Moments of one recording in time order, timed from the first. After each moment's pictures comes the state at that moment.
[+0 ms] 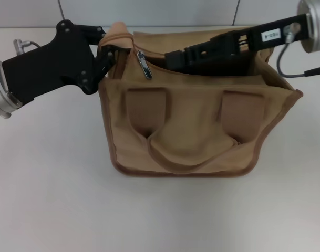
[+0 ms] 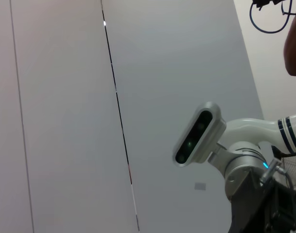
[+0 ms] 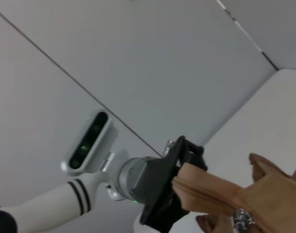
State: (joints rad) left arm -0.61 -2.07 0.47 0.49 1.78 1.82 -0.87; right arm 0.88 1.98 -0.86 -0.68 -1.88 -1.75 2.22
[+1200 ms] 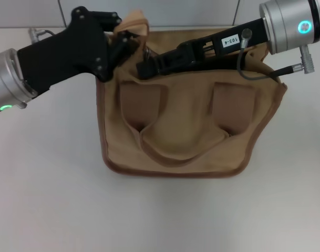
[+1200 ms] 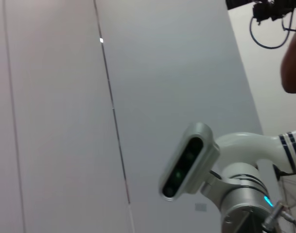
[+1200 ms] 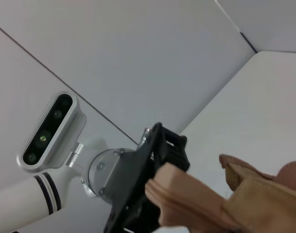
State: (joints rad) left arm -0.66 -2.07 0.47 0.43 1.74 1.81 -0.84; right arm 0.91 2.01 -0.98 -0.70 -1.88 -1.63 2.27
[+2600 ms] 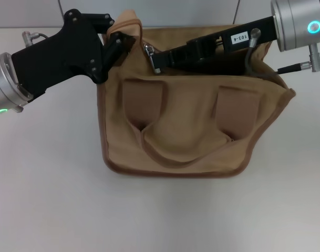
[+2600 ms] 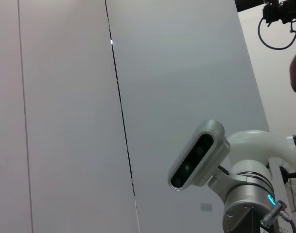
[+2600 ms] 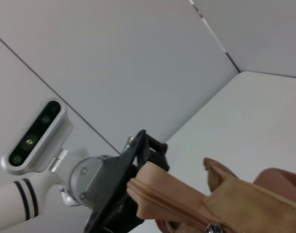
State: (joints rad) left arm -0.64 -2.07 0.48 0.43 1.73 1.81 -0.84; right arm 0.85 2.03 -0.99 -0.81 -1.89 -1.60 2.26
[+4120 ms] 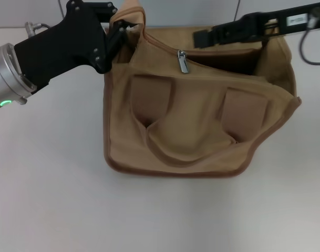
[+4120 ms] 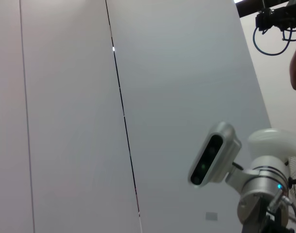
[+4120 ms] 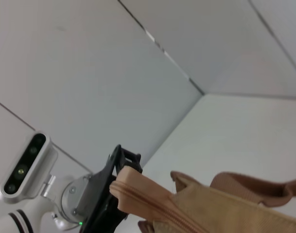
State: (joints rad) left arm -0.67 -2.07 0.47 0.42 1.71 1.80 -0.84; right arm 0.75 2.03 -0.83 -1.03 -1.95 -1.72 2.43
